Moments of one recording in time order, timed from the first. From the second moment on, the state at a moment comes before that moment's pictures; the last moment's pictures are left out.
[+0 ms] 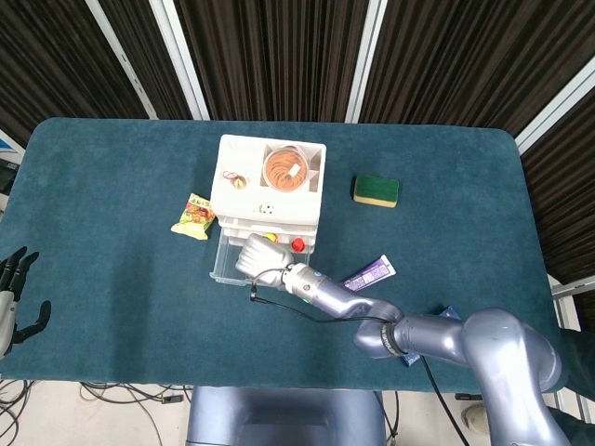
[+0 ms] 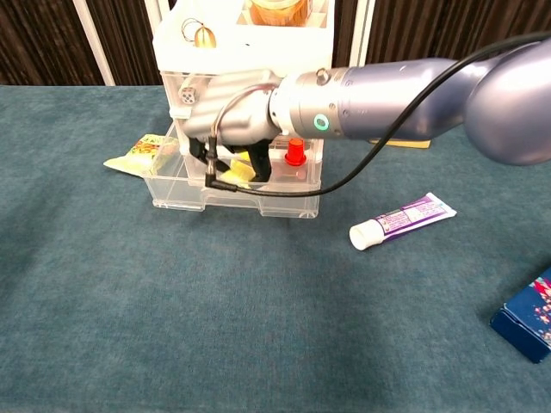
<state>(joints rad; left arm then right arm) -0.09 -1.08 -0.07 -1.68 1.39 1.43 -0.01 1.30 -1.65 0.15 -1.25 -1.28 0.66 -0.57</state>
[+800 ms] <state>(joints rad) -0.09 -1.08 -0.07 -1.69 1.39 1.43 0.00 1.14 -1.26 0.16 -1.65 -1.35 0.88 -0.54</state>
